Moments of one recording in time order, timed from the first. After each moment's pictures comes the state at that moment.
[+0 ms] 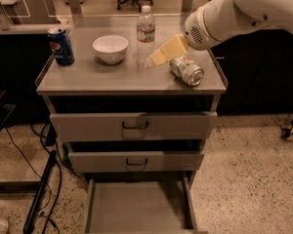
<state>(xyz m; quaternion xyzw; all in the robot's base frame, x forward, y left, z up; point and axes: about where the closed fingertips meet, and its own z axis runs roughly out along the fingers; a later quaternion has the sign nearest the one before) 0.645 -0.089 0.963 -0.37 0.83 0.09 0.41</state>
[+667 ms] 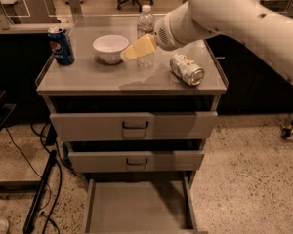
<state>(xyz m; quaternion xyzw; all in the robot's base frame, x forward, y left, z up) 0.699 -0.032 0.941 -0.33 0.83 0.13 0.43</state>
